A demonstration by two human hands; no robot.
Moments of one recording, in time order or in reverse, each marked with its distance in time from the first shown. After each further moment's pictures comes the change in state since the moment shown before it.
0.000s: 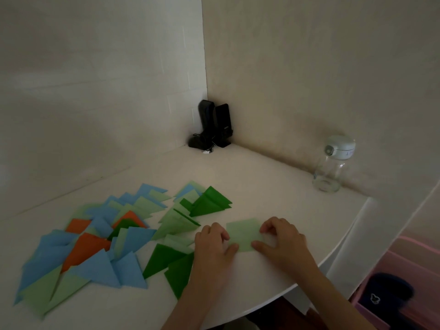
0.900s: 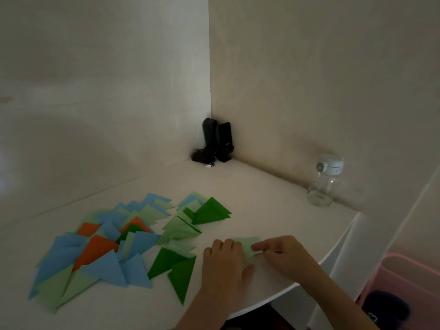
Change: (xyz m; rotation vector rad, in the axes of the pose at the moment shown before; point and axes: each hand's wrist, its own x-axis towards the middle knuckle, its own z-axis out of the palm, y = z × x) left_hand -0.025 0.023 0.004 0.602 -0.015 0.313; right_hand -0.013 -0.011 -0.034 0.195 -0.241 0.003
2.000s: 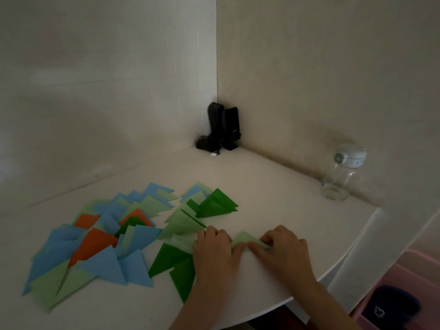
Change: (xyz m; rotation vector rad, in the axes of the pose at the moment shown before) left_hand 0.020 -0.023 0.011 -0.108 -0.023 -0.324; right_hand 0.023 0.006 0.041 -0.455 0.274 0.017
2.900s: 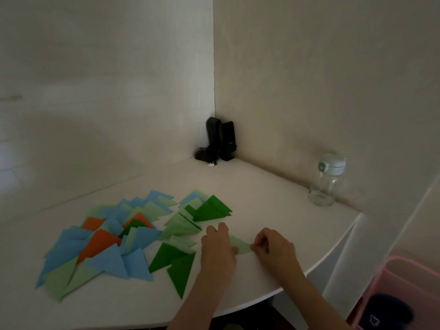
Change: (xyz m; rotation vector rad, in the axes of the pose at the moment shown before) left_hand -0.003 0.026 -0.015 -0.168 -0.084 -0.053; right_hand -0.007 0.006 -0.009 0.274 -0.009 0.001
